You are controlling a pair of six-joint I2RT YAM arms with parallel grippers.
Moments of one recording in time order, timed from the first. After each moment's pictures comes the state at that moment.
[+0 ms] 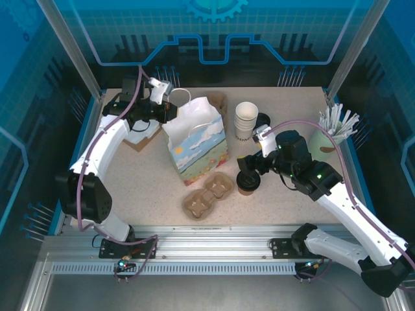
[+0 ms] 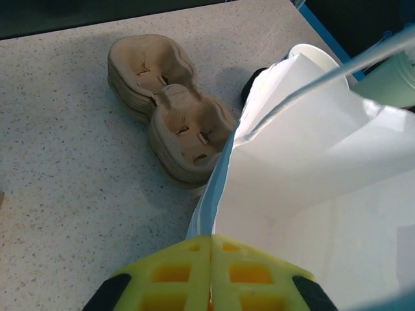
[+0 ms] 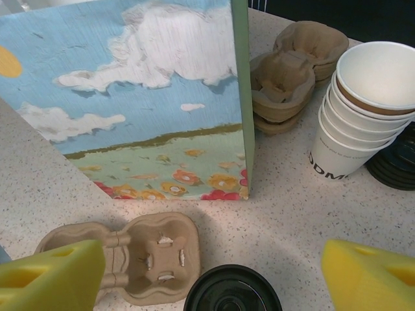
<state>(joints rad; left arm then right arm) -0.12 1.61 1.53 -0.65 0.58 0.02 0.60 0.93 1.01 -0.65 -0.06 0.06</state>
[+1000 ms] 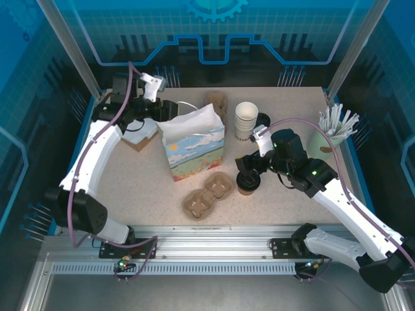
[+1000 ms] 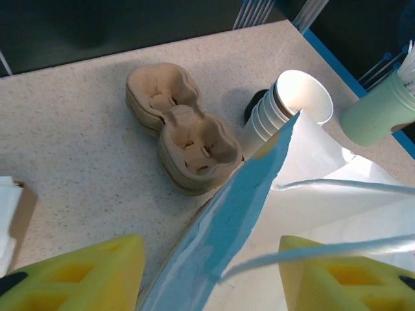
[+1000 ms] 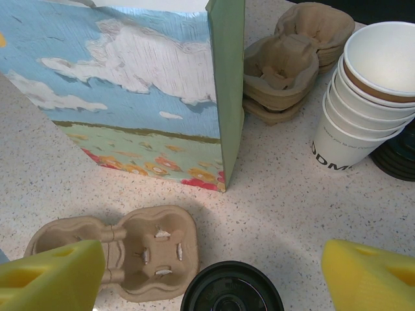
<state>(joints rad) -0.13 1.47 1.55 -0.71 0.49 -0.02 0.60 0.98 1.01 -0.65 -0.06 0.06</state>
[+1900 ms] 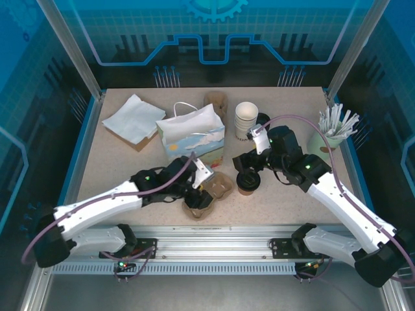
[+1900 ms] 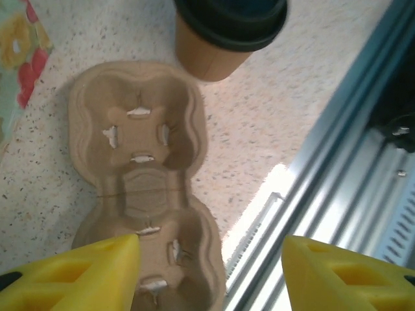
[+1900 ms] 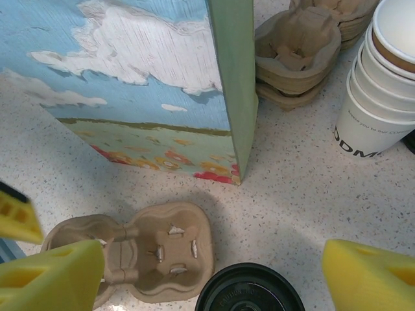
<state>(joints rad) -0.90 1.18 0.86 -0.59 0.16 -0.19 0.57 1.04 1.01 -0.64 -0.13 0.10</state>
